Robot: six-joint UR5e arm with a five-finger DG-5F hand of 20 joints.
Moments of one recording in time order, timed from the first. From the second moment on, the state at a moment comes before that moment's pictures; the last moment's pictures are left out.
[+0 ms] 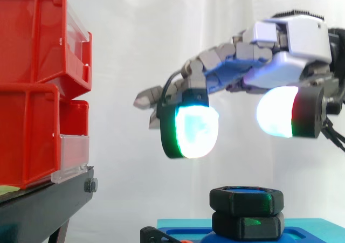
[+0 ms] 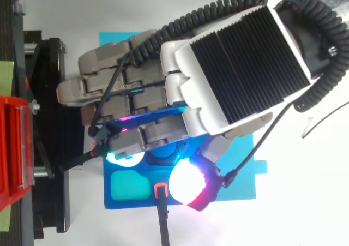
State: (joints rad) arm -0.05 -2.31 -0.95 -2.99 -2.12 -1.45
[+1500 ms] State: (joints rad) arm 0.03 -1.86 -1.35 -3.23 -1.82 -1.21
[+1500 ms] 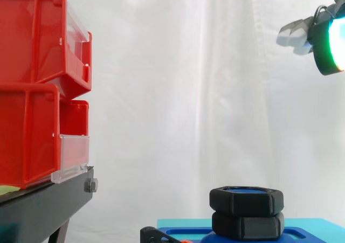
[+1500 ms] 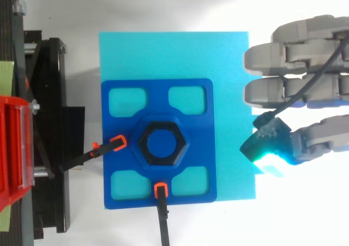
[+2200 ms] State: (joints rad) arm 0.06 -1.86 -1.35 -3.23 -1.67 -0.71
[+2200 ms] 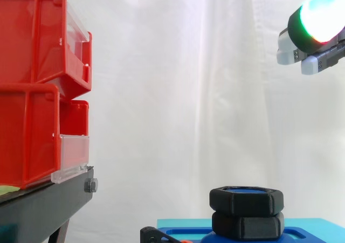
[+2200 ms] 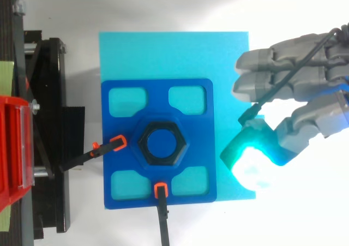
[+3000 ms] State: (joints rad) arm 0.07 -1.86 -1.35 -3.23 -1.63 -0.67
